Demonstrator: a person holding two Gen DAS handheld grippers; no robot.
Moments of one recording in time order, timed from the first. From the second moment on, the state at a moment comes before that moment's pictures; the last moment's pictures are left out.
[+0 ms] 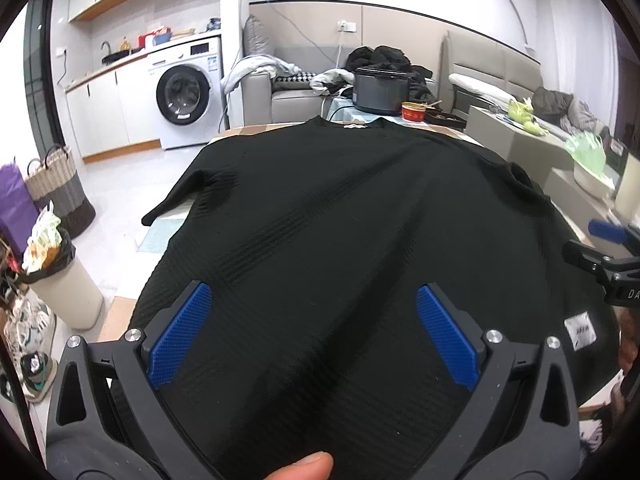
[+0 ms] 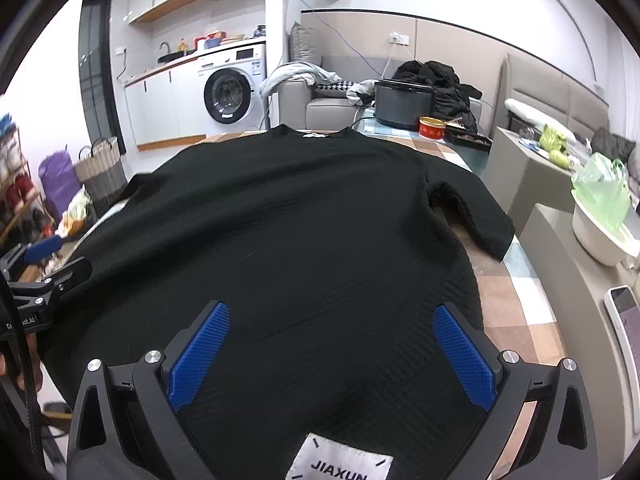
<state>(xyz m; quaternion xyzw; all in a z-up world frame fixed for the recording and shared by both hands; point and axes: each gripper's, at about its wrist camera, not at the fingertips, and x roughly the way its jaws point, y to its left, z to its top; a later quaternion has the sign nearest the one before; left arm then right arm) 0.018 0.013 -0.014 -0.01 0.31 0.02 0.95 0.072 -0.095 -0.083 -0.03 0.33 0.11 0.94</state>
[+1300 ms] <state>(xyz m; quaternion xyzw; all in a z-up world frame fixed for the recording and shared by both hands) 0.212 0.124 0.006 -0.08 0.36 0.07 0.93 0.260 -0.289 -0.125 0.48 0.41 0.01 0.78</state>
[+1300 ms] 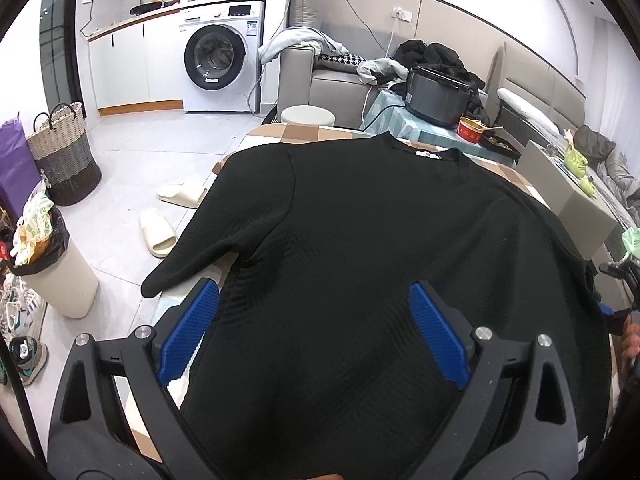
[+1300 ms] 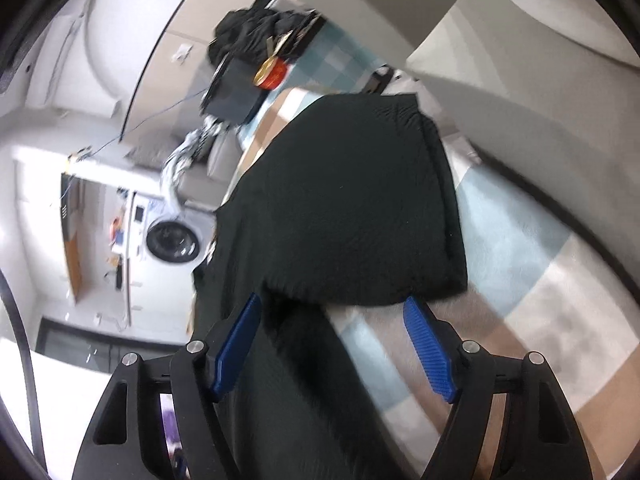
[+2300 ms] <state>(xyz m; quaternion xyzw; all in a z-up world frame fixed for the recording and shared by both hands) 0.229 0.121 -0.016 -0.08 0.36 0.07 0.93 0.325 -0.181 -0.015 0.09 0.30 0.10 0.94</state>
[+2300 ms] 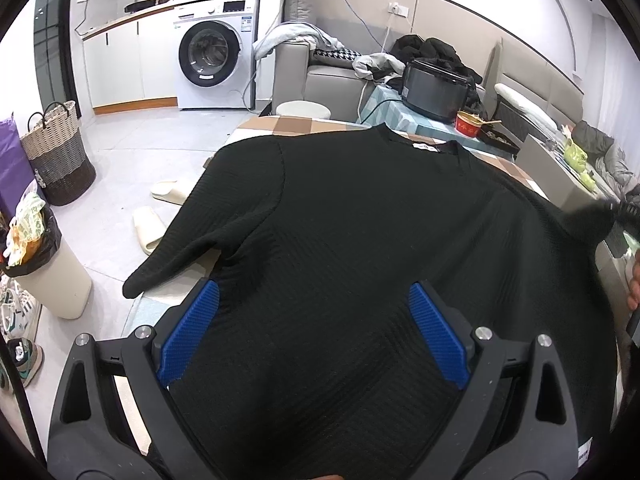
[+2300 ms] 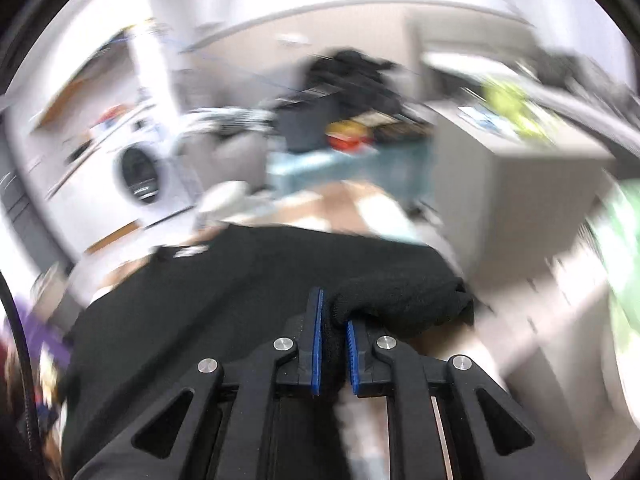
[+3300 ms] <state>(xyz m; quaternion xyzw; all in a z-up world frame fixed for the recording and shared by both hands) 0.224 0.133 -0.021 -0.10 0.36 0.07 0.92 0.378 -0.186 -0.102 0.27 0.48 0.12 0.82</state>
